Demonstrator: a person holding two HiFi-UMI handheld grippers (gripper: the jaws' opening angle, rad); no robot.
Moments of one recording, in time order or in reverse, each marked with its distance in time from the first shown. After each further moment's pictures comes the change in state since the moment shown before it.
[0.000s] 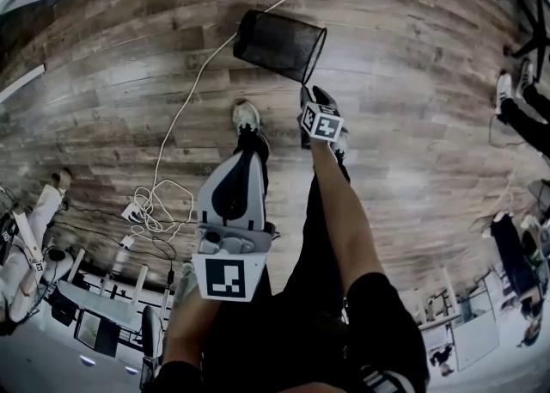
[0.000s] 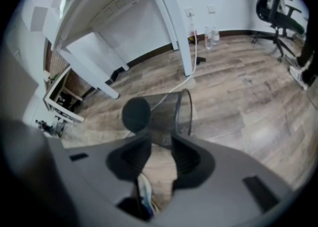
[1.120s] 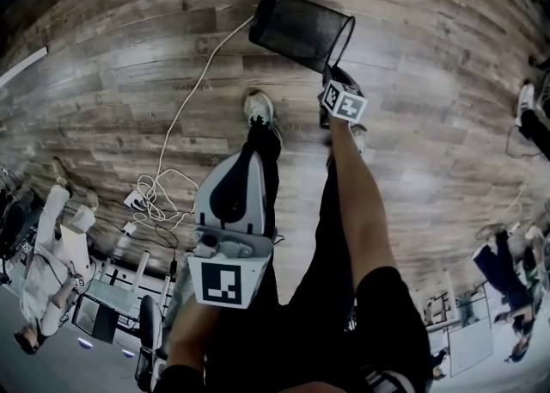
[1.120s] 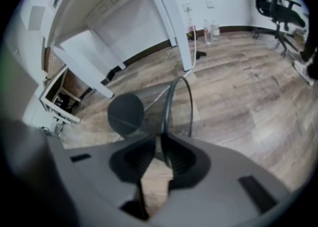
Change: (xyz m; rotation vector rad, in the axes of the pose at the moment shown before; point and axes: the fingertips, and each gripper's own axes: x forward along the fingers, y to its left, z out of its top) left arm 0.002 0.037 -0.049 -0.040 0.031 0.048; right arm 0.070 -0.025 0.003 0.016 -0.021 0.005
